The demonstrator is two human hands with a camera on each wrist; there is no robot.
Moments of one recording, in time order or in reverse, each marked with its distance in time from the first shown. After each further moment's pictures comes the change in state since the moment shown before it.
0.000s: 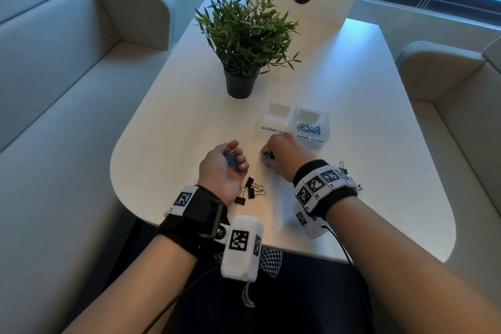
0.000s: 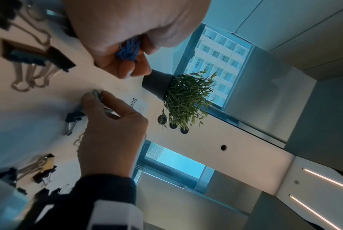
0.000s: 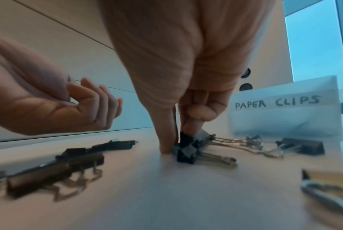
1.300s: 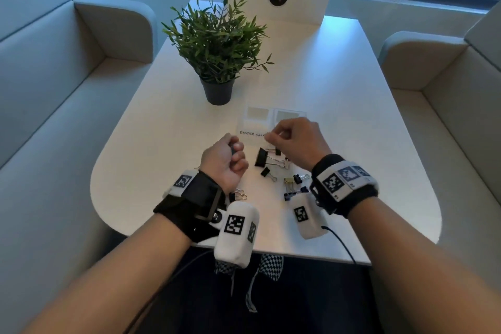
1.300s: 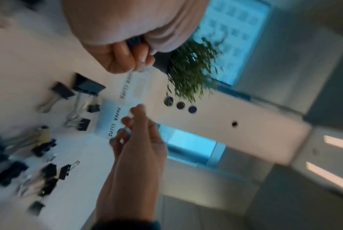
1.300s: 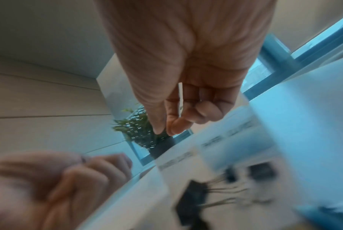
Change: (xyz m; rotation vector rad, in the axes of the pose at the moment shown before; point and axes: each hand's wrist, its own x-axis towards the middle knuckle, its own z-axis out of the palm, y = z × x) left_hand 0.006 -0.016 0.047 0.198 -0.030 -0.019; right_hand -0.029 0.041 -0.044 0.507 0.274 0.167
